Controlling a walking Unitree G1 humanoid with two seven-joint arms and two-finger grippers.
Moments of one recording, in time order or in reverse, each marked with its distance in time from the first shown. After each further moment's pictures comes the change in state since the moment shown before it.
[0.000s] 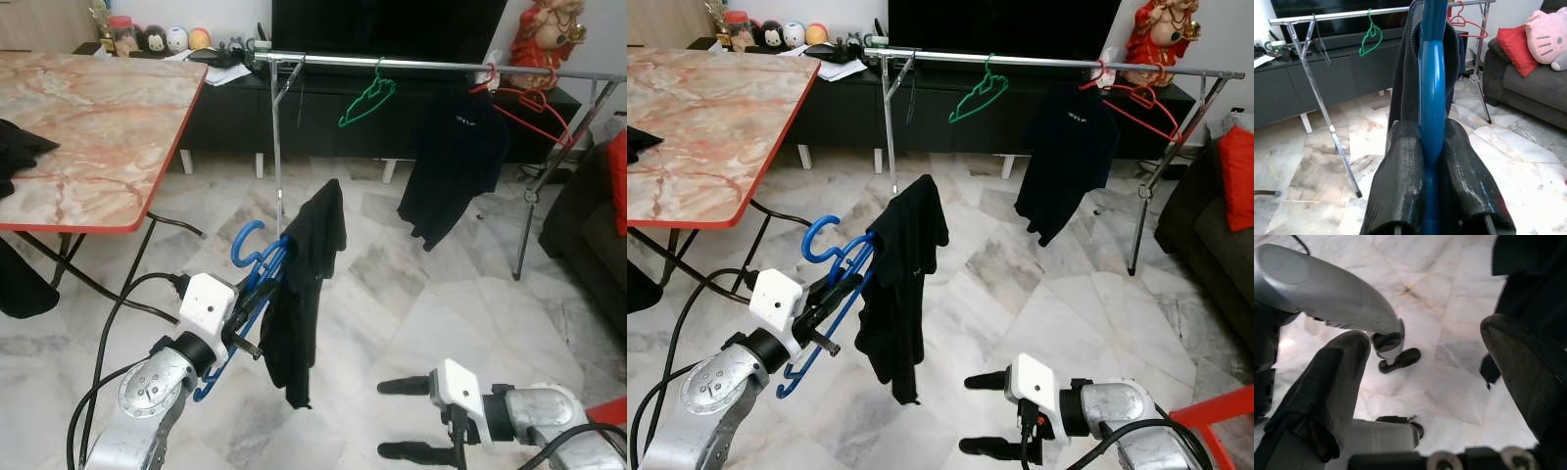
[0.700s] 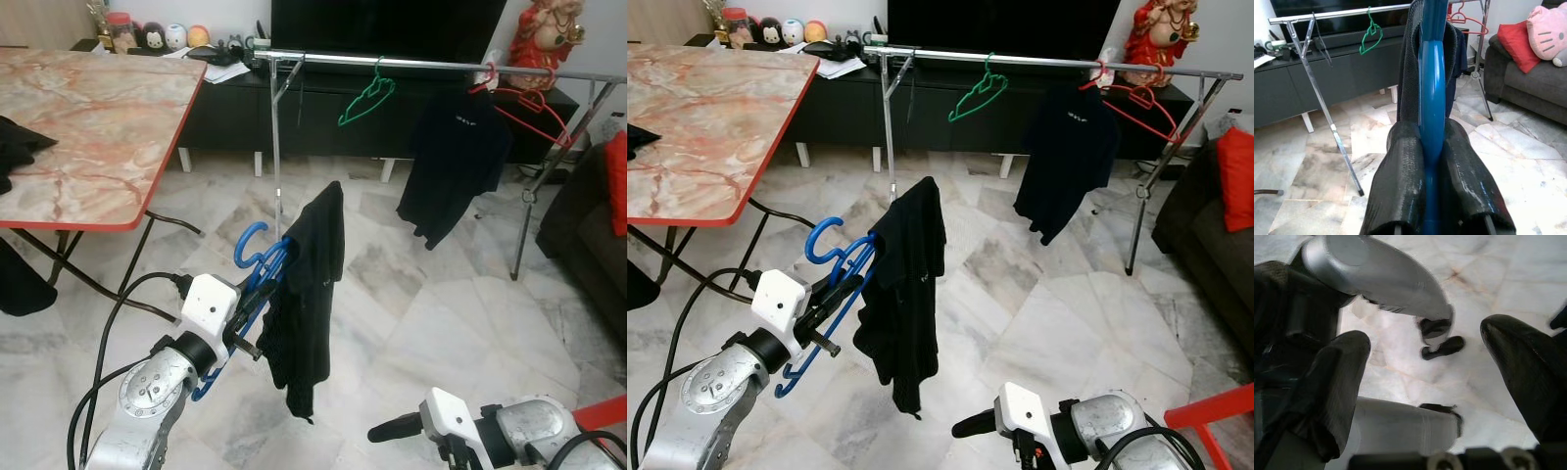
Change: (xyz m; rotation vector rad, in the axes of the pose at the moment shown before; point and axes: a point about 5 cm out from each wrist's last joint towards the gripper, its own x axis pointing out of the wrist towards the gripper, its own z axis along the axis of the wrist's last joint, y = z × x) left arm 0.000 -0.001 0.000 0.023 0.009 -0.002; right arm 0.010 0.020 -0.004 0.050 0.053 0.167
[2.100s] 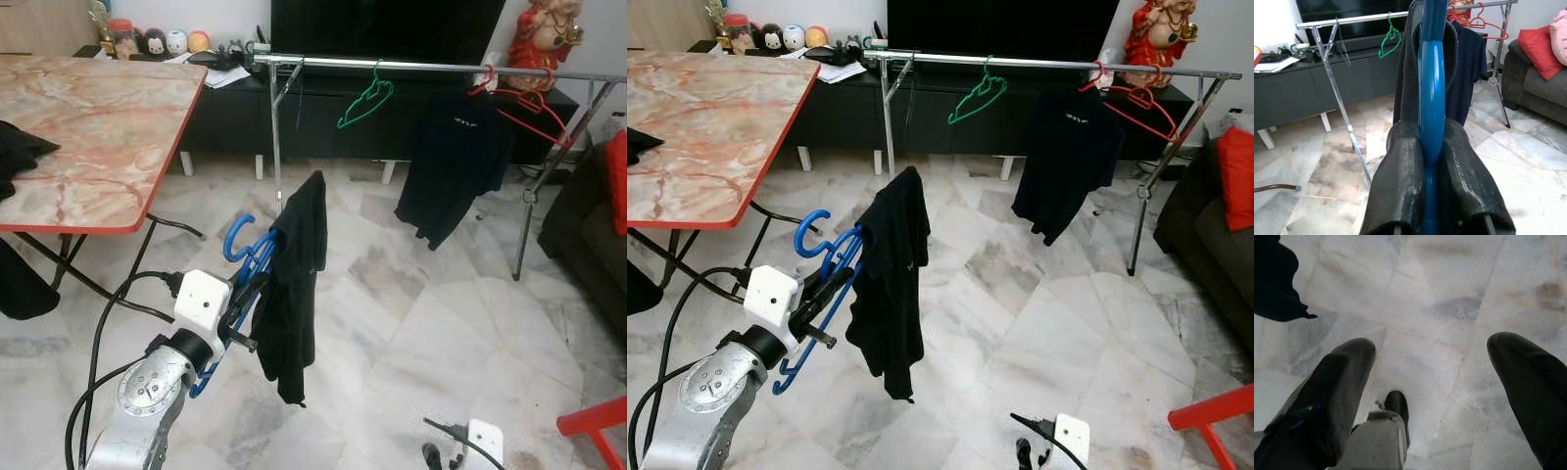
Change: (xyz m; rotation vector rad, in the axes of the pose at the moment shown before) left arm 0.000 0.006 0.001 -0.008 -0.011 0.085; right arm 0.048 -0.007 -0.131 1.093 -0.011 -1.402
